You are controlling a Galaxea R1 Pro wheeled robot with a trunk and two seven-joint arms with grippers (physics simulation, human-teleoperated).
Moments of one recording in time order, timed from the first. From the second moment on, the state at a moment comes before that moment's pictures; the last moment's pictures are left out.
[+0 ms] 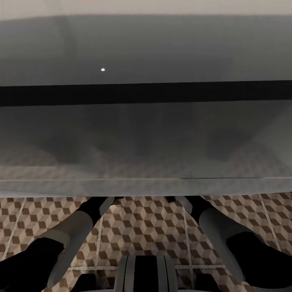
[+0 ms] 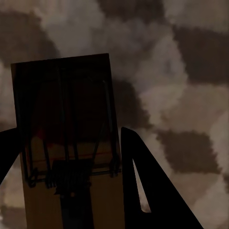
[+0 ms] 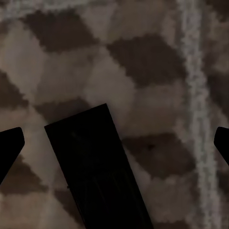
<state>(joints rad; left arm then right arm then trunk) -0.97 -0.08 -0.25 -0.39 0.38 0.39 0.18 -1.01 0.08 0.29 -0.32 -0.46 0.17 -0.16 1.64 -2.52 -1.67</state>
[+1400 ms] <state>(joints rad) -0.97 -0.08 -0.25 -0.39 0.38 0.39 0.18 -1.01 0.08 0.29 -0.32 -0.46 0.17 -0.16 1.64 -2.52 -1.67</state>
